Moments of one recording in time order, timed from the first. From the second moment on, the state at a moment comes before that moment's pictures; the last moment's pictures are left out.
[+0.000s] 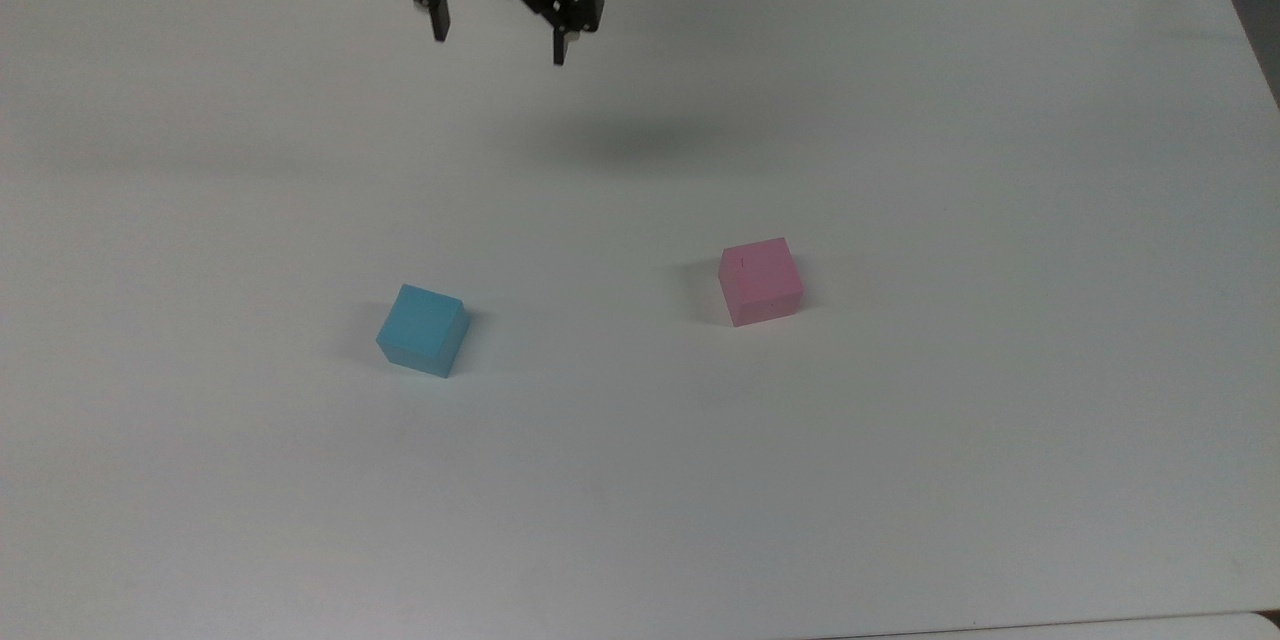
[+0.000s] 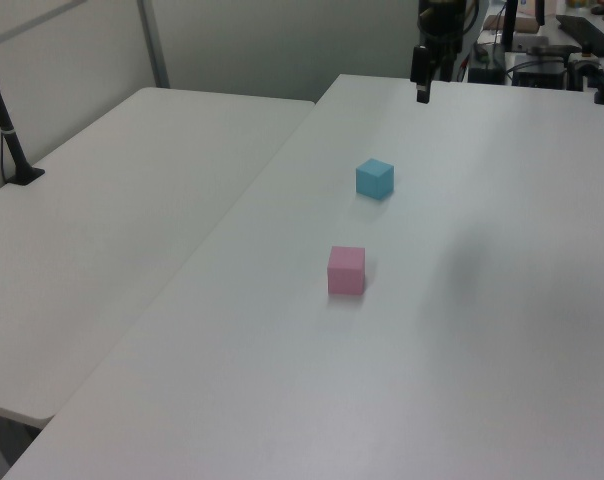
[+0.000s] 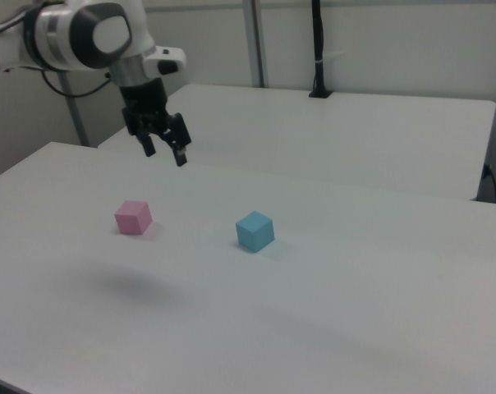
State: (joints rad) arm 0.01 0.10 0.02 -1.59 -0.06 1.75 0.20
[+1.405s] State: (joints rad) arm -0.10 0.59 0.01 -1.53 -0.22 2.30 0.34
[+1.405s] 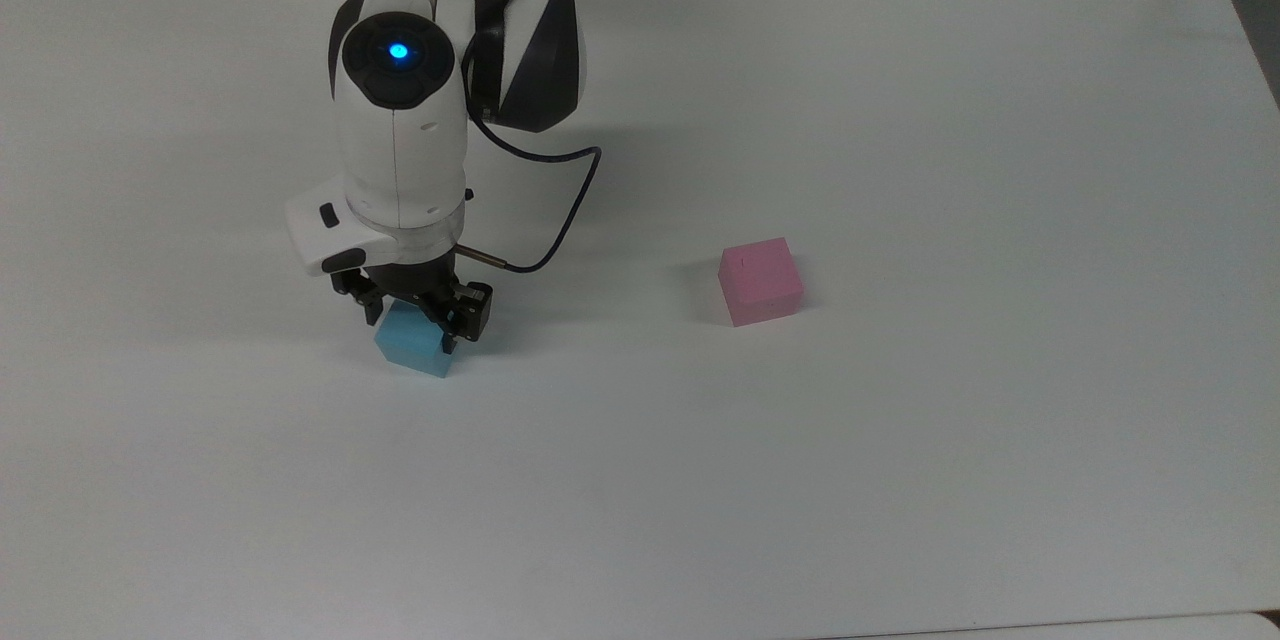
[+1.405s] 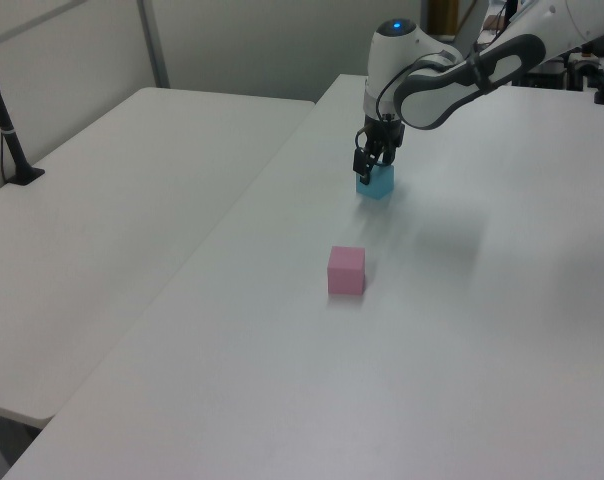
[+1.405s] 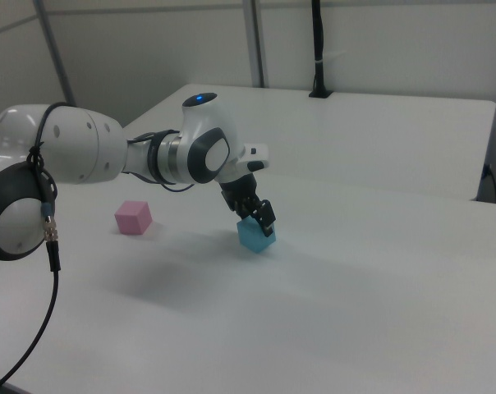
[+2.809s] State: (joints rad) arm 0.29 0.48 0.10 -1.51 -0.18 2.17 0.50
